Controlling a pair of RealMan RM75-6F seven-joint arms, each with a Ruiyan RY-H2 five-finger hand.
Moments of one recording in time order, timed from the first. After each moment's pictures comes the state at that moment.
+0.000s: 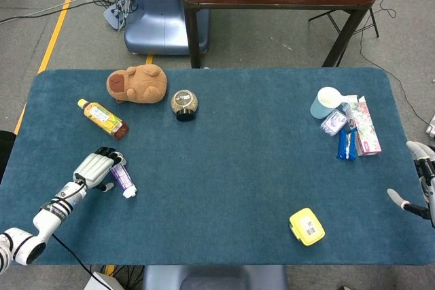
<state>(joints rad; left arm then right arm) -0.65 -1.35 -0.02 -1.19 1.45 0.78 -0.10 0.02 -0.90 0.13 -1.80 -1.51 1.63 -0.03</state>
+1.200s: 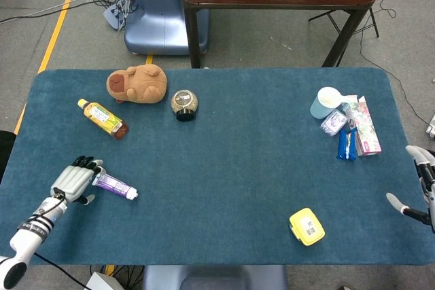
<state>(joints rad) -0.57 -1.18 0.00 -1.46 1.25 0.81 0.13 0.00 -0.91 0.11 -1.79 -1.54 1.66 0.00</state>
